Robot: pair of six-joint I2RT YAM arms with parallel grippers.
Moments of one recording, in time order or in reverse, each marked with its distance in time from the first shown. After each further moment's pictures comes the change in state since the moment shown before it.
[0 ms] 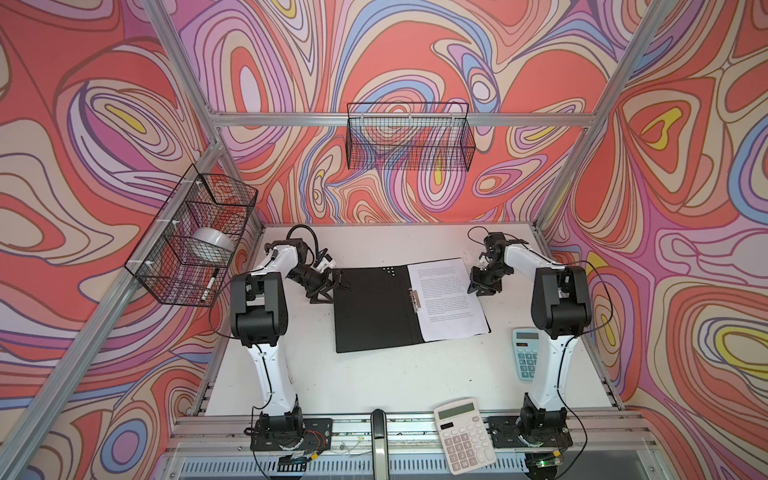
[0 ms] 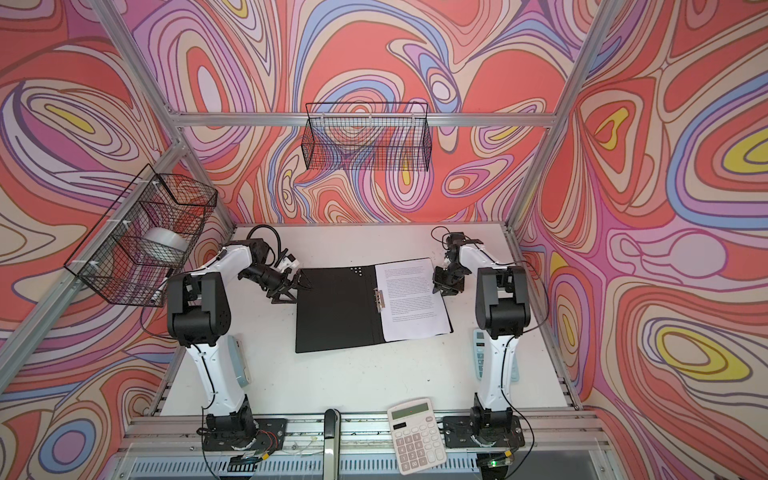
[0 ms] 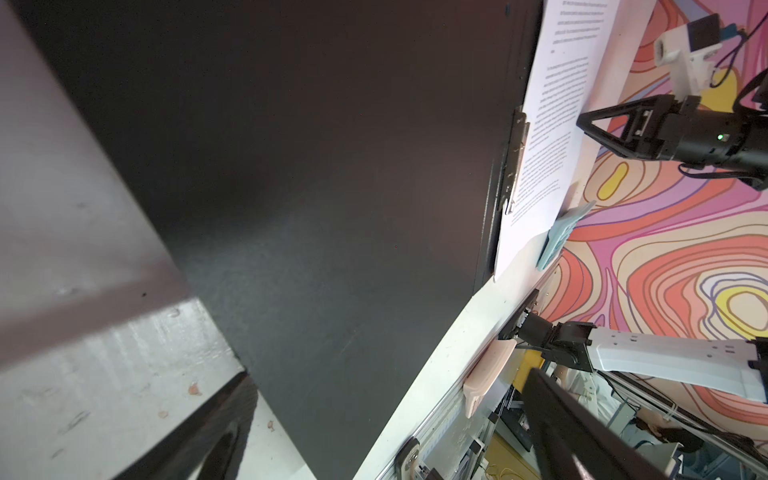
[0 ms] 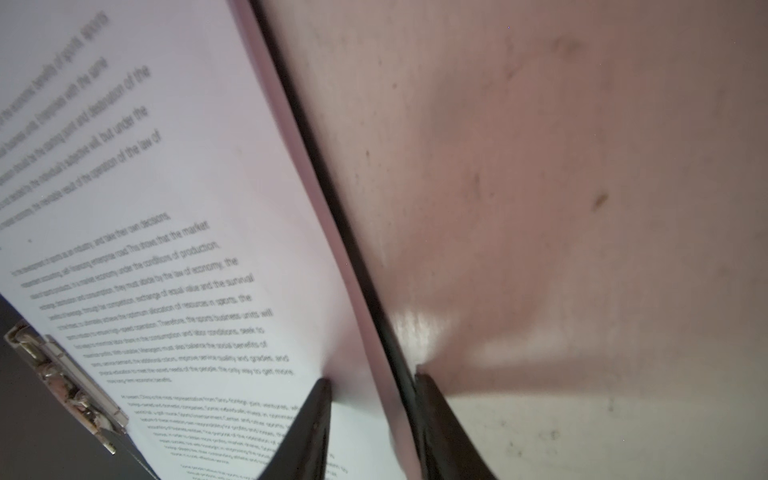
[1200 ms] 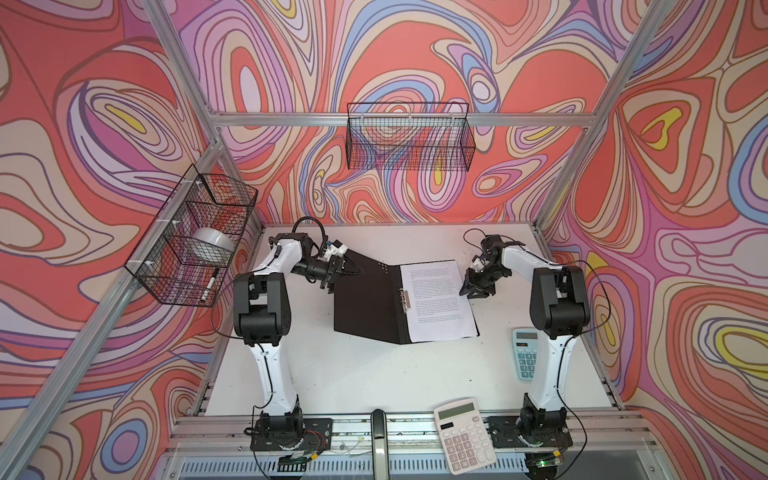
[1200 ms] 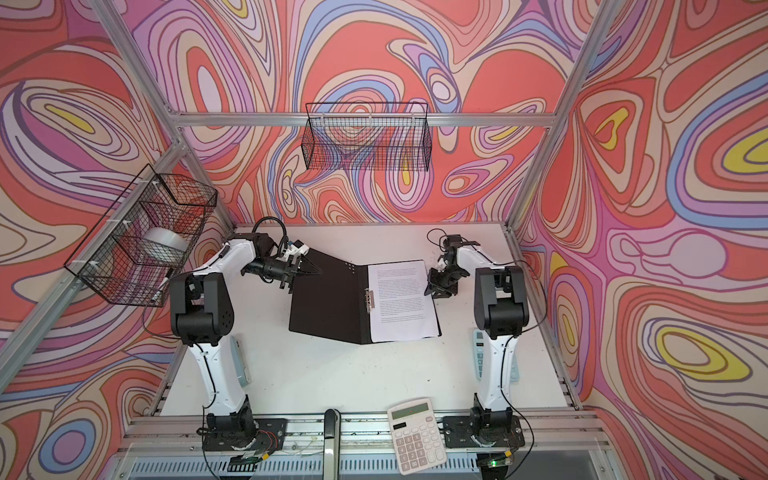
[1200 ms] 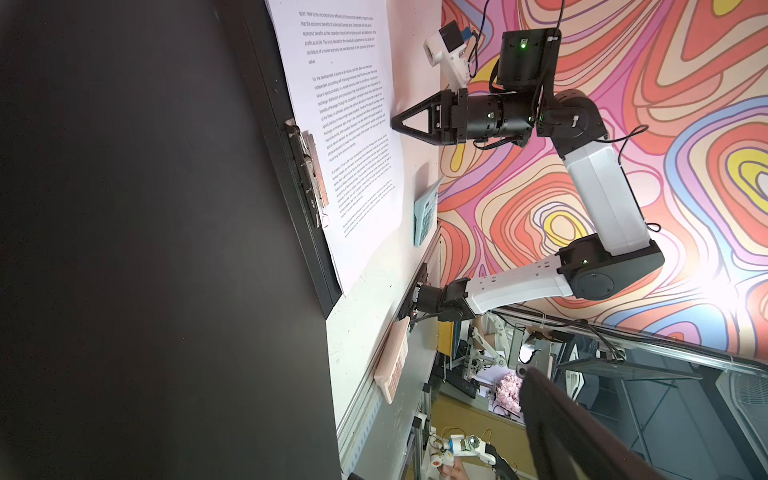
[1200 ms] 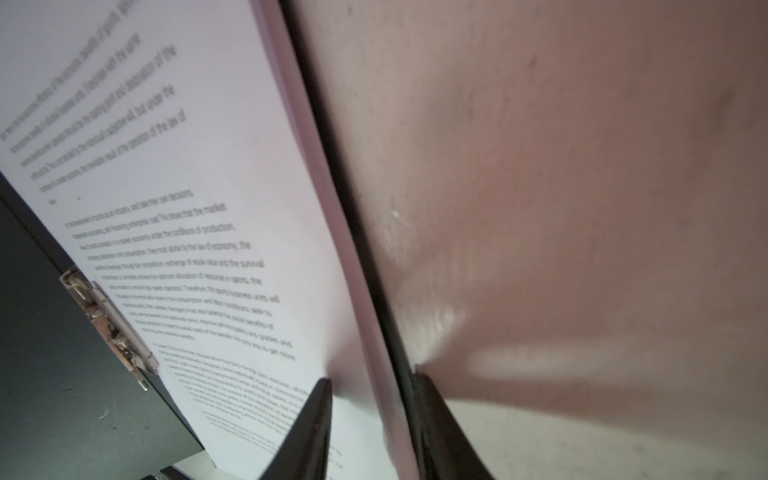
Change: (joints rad) left arm -0.037 0.007 0.090 -0.122 0.375 0.125; right arm 0.018 0.000 -0.024 0.003 -0.146 -0.003
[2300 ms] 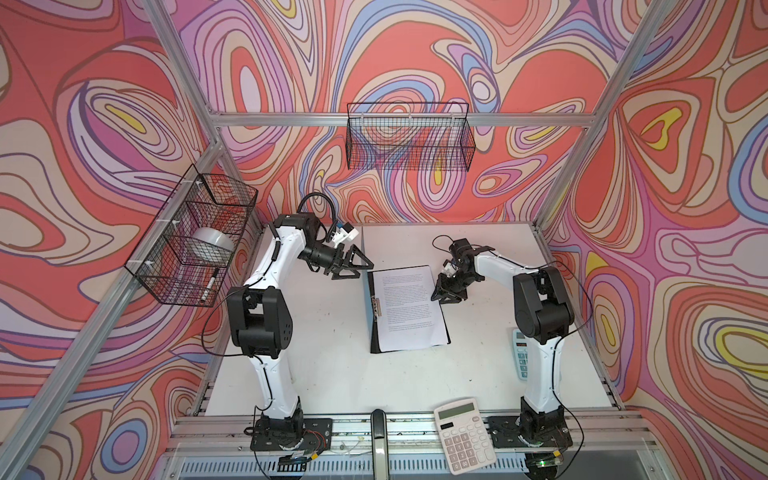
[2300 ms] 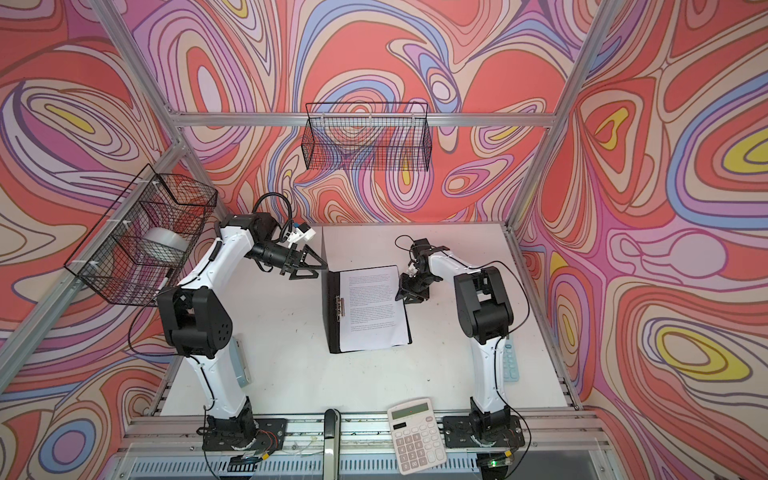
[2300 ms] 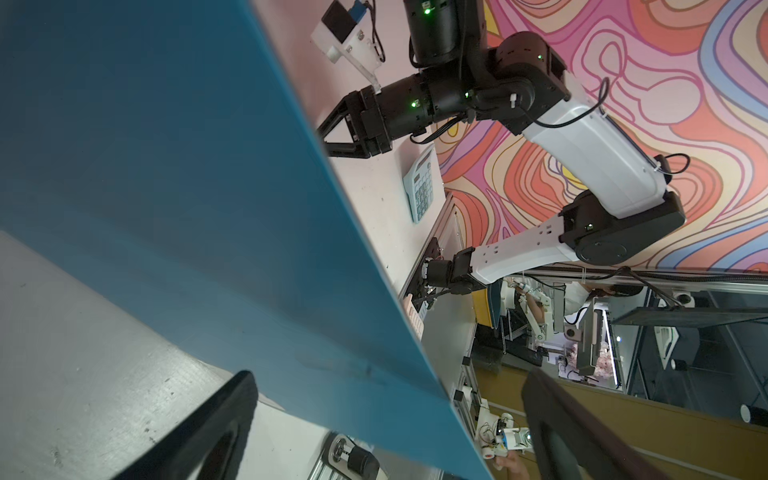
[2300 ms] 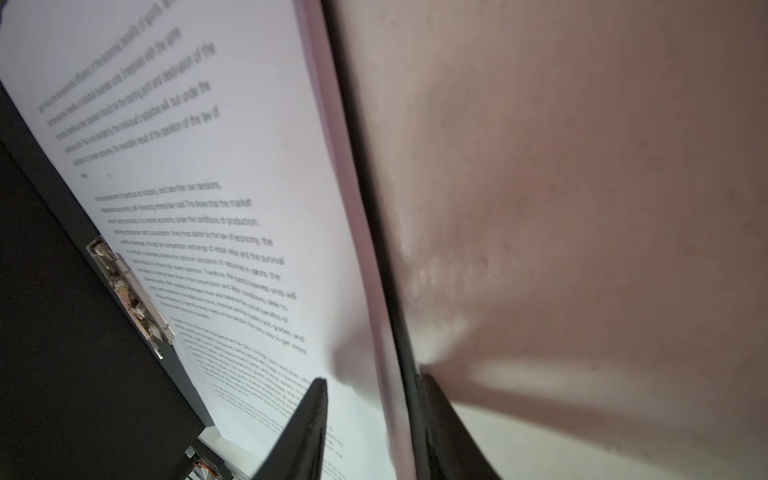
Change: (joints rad) left arm -0.102 -0.124 0.212 -0.178 -0.077 0.072; right arm 0.216 -0.011 -0.031 0.101 -0.053 0.147
